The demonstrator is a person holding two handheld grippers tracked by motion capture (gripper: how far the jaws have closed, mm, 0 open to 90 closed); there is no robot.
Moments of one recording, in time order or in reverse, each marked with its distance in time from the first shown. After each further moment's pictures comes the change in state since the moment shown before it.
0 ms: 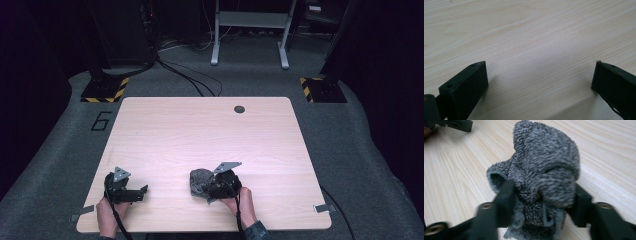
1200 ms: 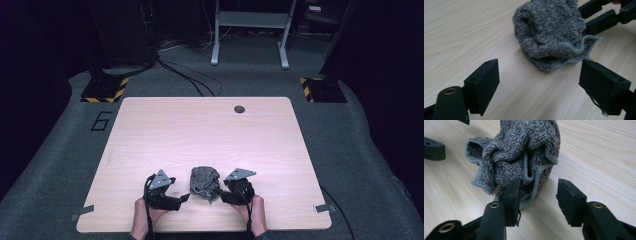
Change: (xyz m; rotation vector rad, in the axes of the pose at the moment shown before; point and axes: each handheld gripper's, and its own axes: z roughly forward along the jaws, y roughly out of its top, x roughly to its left) left arm -0.126 0.045 0.003 -0.103 -0.402 0.227; right arm -0.004 -0.030 -0.027 -0.044 -0.137 0.022
